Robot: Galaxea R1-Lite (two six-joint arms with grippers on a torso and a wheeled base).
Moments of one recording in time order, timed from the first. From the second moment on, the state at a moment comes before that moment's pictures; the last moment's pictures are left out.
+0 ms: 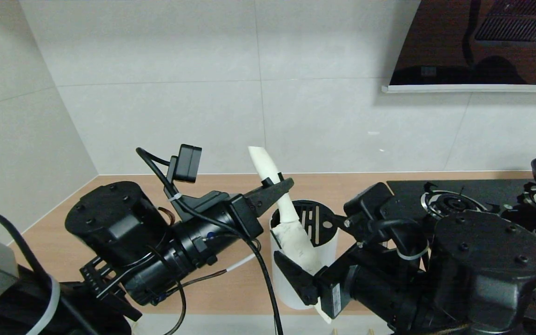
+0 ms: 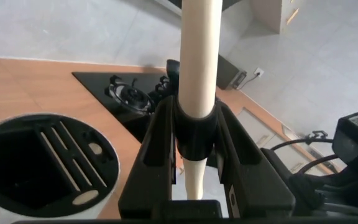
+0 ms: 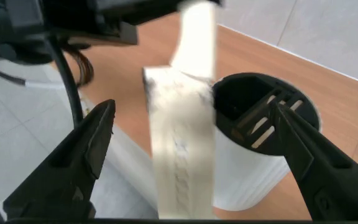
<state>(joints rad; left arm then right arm) -0.64 1.82 -0.53 -1.49 -0.25 -0.67 1.03 1.69 -0.64 -0.95 -0.33 0.02</state>
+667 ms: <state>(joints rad) -0.61 1.69 -0.82 -1.04 0.42 -0.41 0.76 1.64 -0.75 -0.88 -0.33 0.00</state>
